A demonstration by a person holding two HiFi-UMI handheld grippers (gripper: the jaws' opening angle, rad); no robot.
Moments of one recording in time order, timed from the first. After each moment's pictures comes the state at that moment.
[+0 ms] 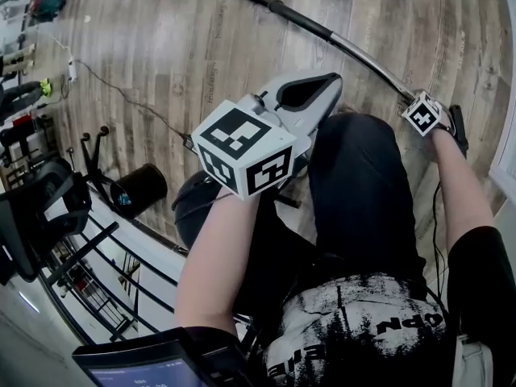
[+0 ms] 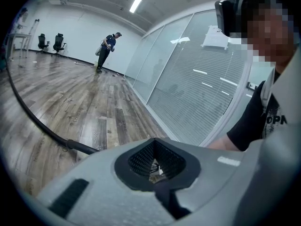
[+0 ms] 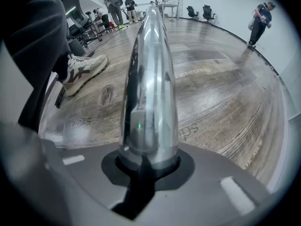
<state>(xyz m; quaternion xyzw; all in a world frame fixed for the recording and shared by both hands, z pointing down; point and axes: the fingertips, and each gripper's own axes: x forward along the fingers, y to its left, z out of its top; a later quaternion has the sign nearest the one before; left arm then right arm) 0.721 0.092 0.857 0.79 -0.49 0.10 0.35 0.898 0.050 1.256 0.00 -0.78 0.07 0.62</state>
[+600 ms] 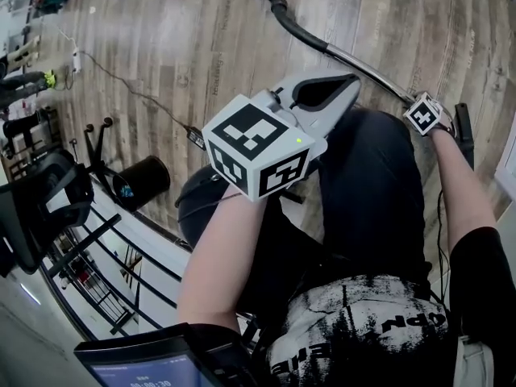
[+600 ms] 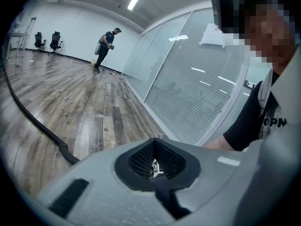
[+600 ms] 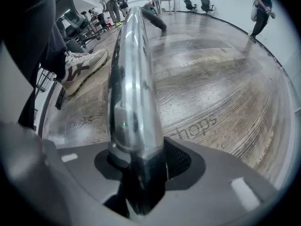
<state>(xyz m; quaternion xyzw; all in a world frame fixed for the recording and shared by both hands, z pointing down) 0.735 0.099 0.860 0.80 -0.47 0.10 0.35 0.908 0.093 1.286 -0.02 -0.75 0.14 0.65</state>
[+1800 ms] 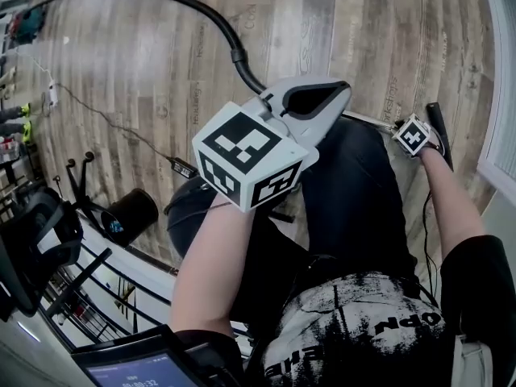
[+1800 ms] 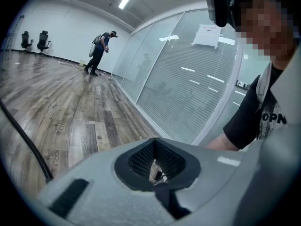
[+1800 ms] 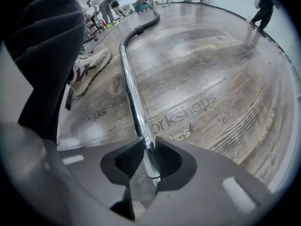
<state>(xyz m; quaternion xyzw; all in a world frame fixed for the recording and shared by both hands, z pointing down) 0.730 0.063 0.850 0.84 -0.43 0.11 0.32 0.931 0.116 1.259 -0.04 -0.74 0.20 0.64</state>
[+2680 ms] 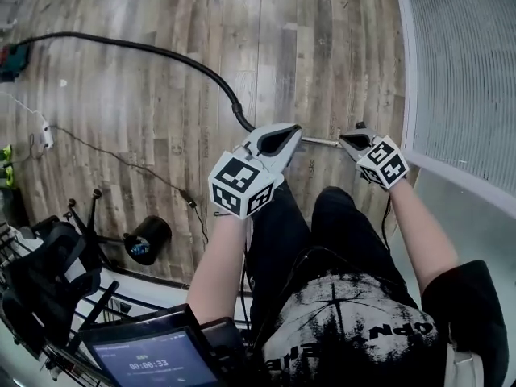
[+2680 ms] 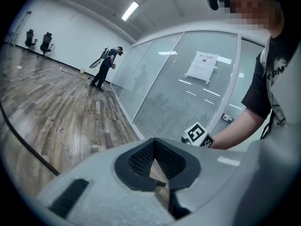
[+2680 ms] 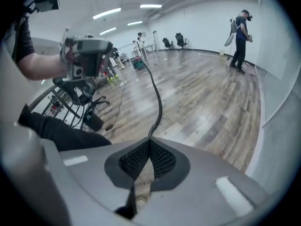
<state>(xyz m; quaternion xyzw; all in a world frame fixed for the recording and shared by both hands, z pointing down) 0.620 0.099 0.542 0.85 -0.42 0.05 0.32 0.739 0.095 0.686 0.08 -0.87 0.18 0.45</state>
